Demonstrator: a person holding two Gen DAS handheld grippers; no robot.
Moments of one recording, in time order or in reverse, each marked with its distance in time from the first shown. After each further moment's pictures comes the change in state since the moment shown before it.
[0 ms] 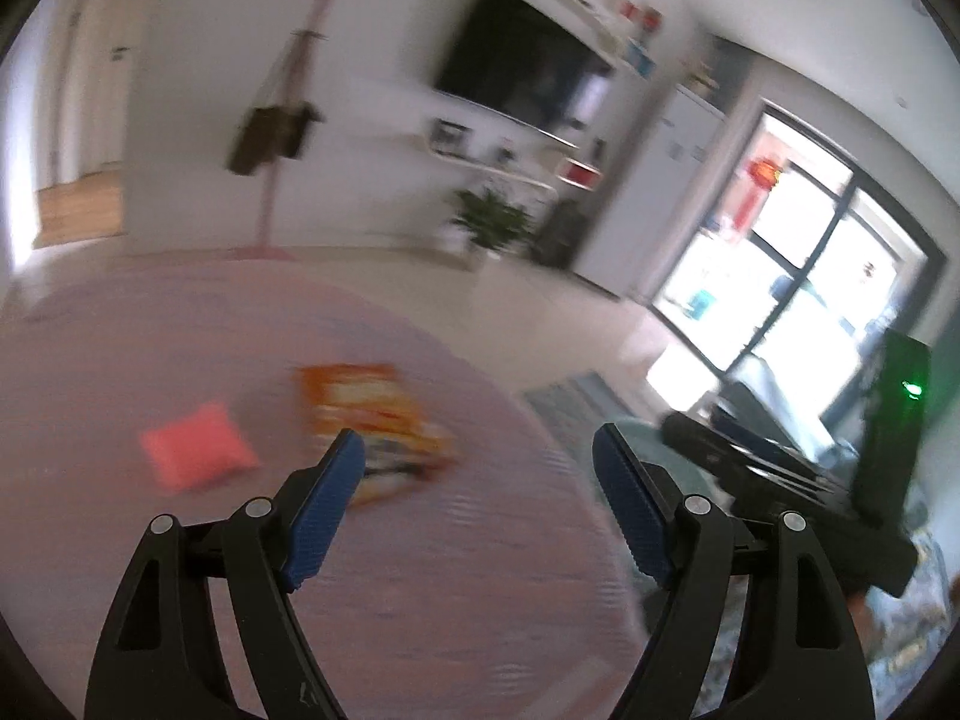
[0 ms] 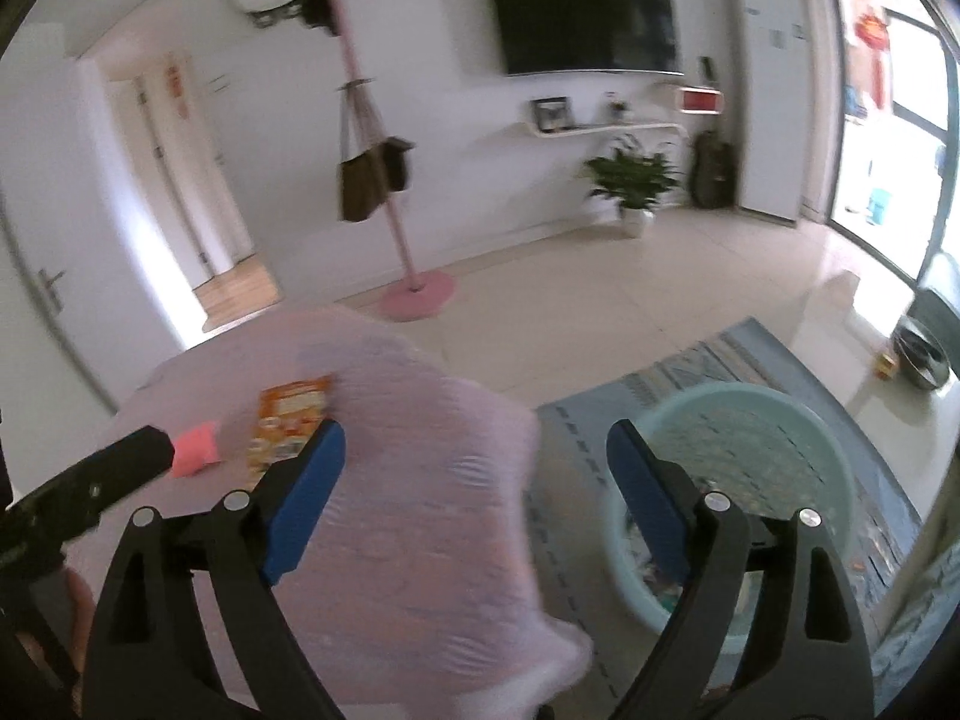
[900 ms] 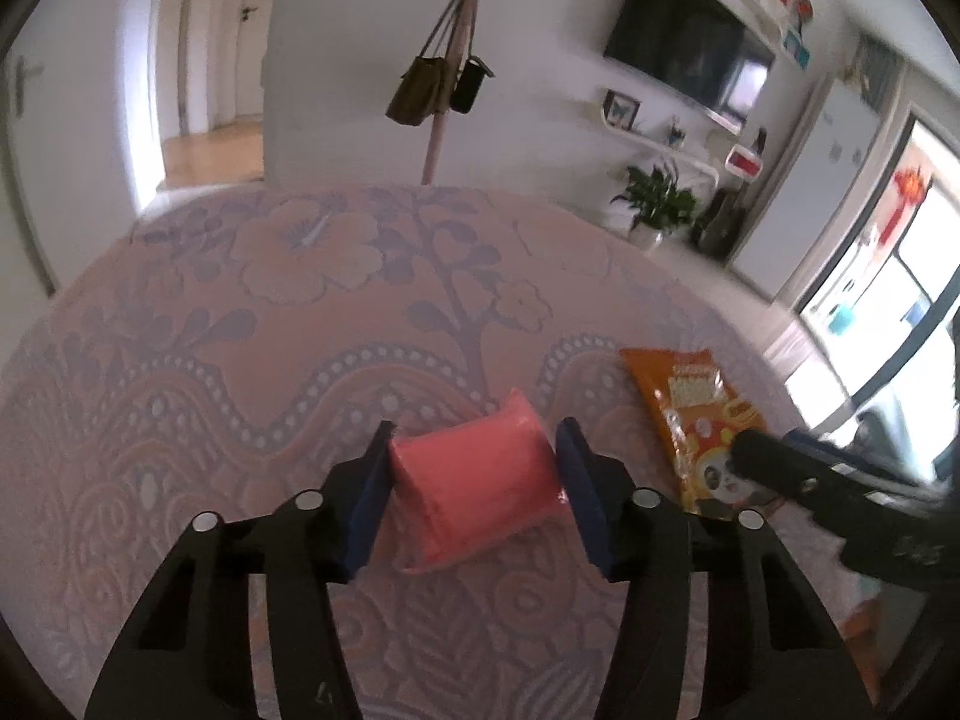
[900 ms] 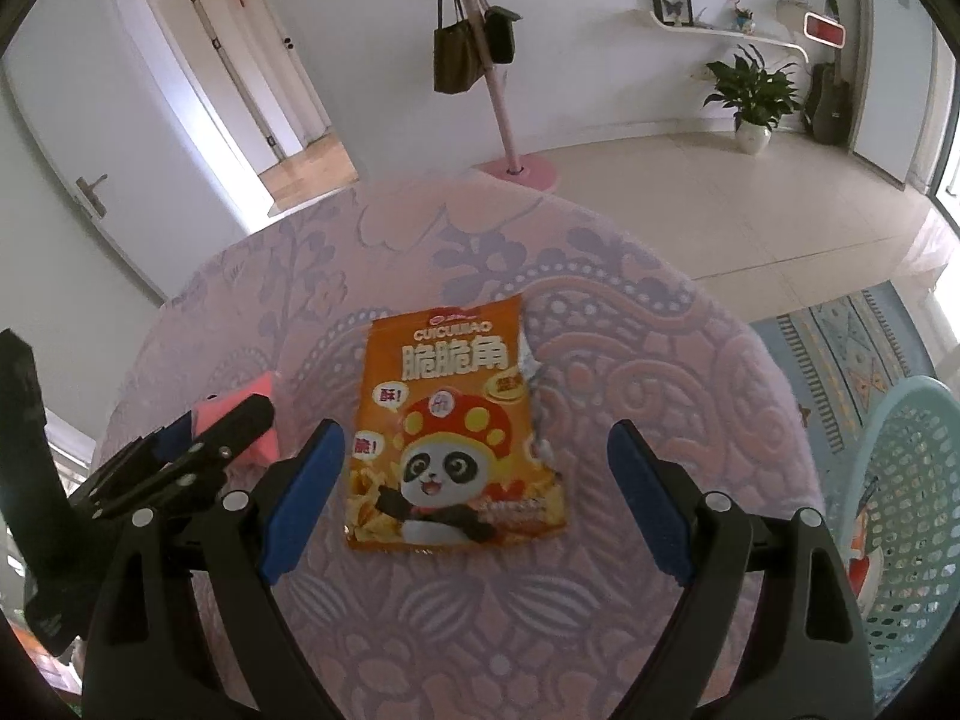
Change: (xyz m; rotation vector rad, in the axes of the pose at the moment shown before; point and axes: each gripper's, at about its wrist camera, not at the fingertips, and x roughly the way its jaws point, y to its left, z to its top) left arm 0.052 0.121 0.007 -0.148 0.068 0.277; right arm 0.148 0.107 0.002 -0.063 0.308 0.173
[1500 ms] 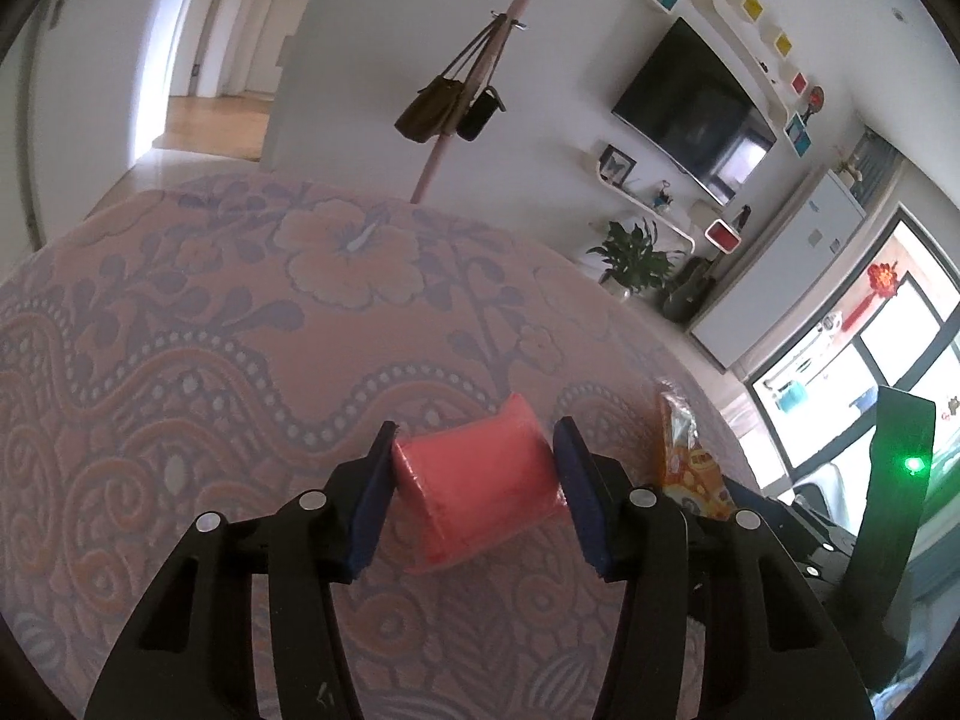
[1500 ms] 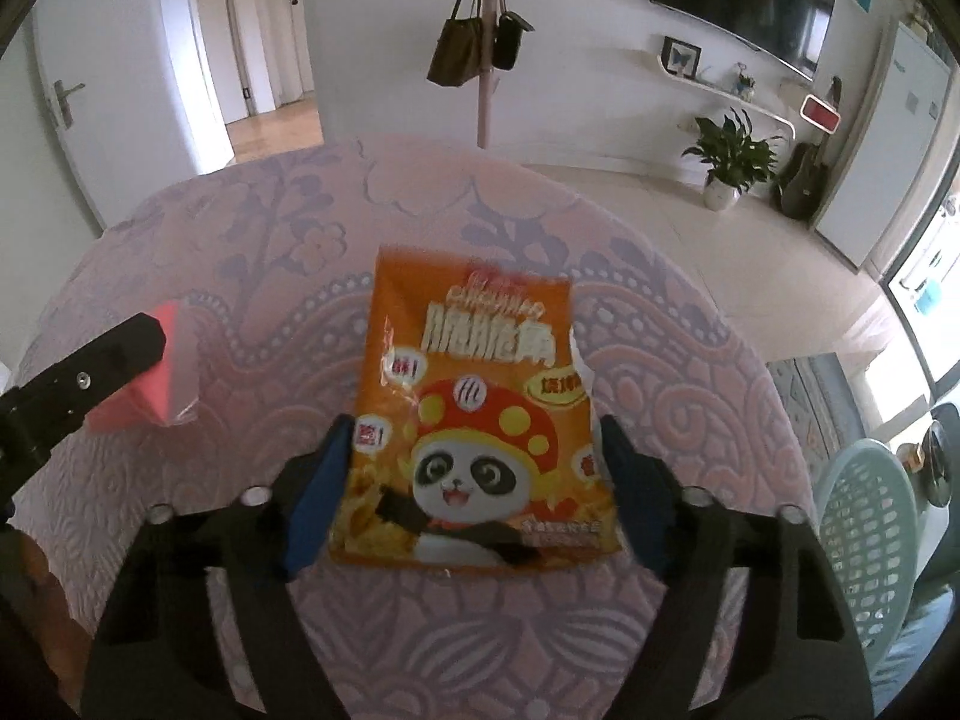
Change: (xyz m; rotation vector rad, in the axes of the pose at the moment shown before) left arm -0.009 0.026 -0.005 -0.137 -0.065 -0.106; right arm 0.026 0.040 -0.010 -0.175 -0.037 -0.211
